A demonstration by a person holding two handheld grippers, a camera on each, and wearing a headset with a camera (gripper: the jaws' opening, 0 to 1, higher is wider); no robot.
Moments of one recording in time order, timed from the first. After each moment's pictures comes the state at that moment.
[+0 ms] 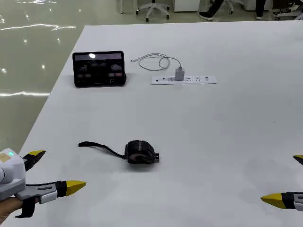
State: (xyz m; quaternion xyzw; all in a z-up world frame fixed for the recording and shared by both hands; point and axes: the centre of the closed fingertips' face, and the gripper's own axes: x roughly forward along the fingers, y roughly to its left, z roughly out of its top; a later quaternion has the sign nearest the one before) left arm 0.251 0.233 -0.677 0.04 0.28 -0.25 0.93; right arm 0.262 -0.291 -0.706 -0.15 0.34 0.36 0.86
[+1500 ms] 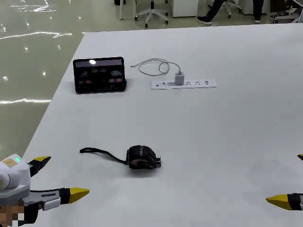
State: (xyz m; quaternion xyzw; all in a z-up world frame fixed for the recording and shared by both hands) left arm 0.258 0.223 -0.681 0.06 0.29 -0.28 0.92; right arm 0.272 -0.290 -0.699 -0.16 0.31 0.36 0.87
